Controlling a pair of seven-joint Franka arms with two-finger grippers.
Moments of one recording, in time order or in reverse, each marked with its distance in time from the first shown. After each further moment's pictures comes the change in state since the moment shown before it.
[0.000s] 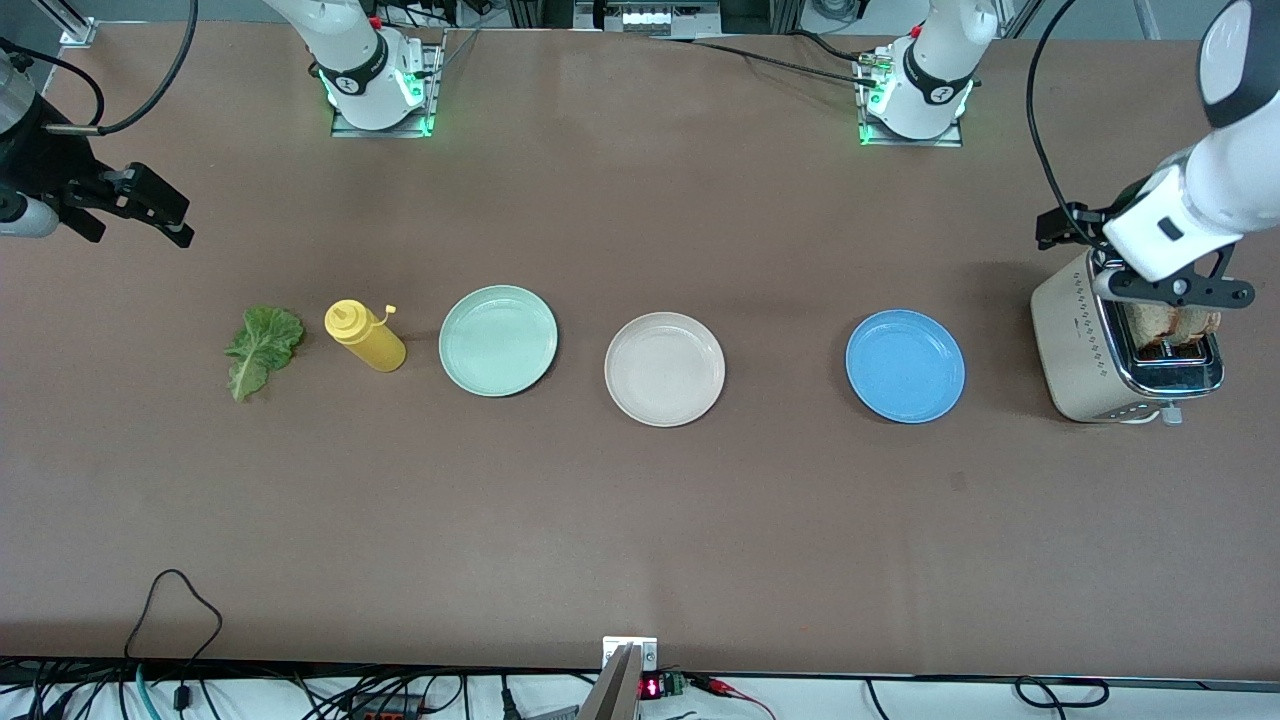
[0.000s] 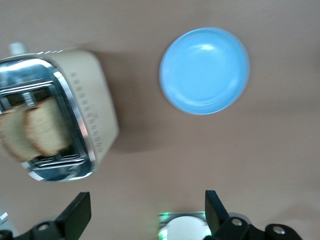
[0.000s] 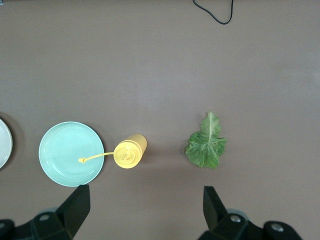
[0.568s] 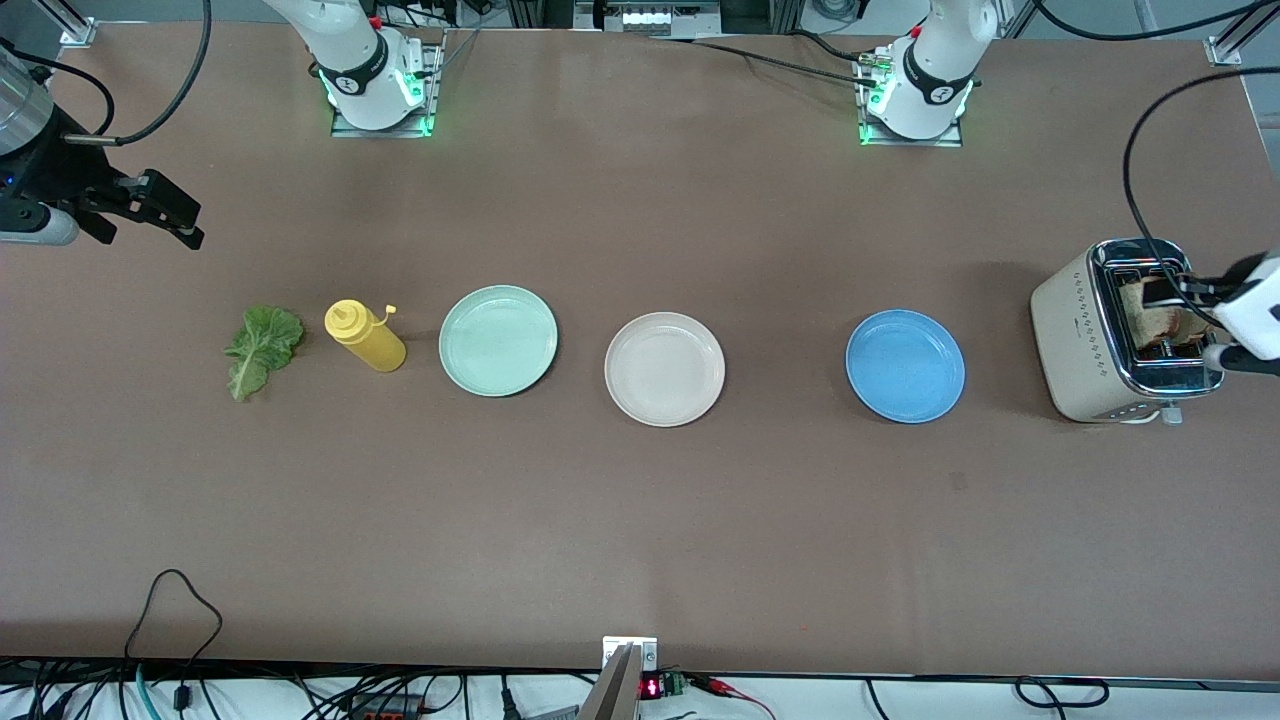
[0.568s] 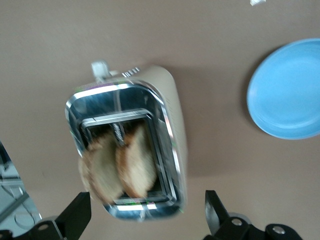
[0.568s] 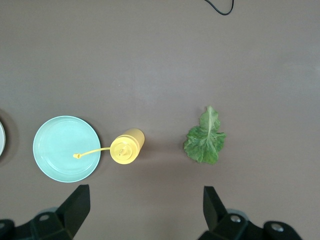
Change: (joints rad) left arm 0.234 0.160 0.013 0.040 0.073 0.214 0.235; right arm 0.000 0.000 0.003 -0.028 -0.006 0.001 -0.001
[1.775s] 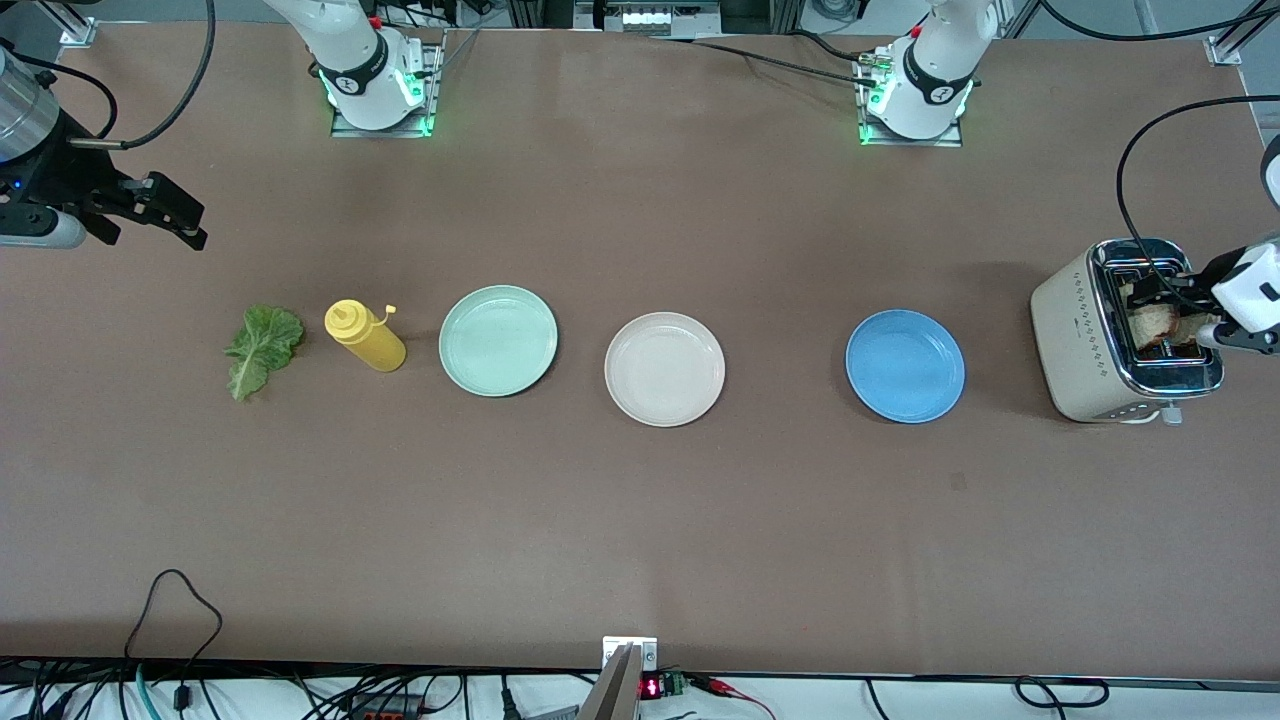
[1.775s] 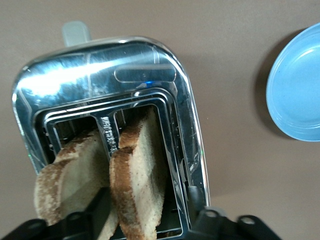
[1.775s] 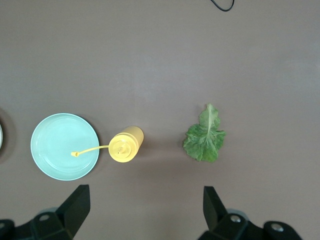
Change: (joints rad) left arm 0.162 -0.076 -0.006 -0.350 -0.140 0.311 0.157; right arm 0.000 0.002 0.000 -0.009 -0.002 -0.002 0.000
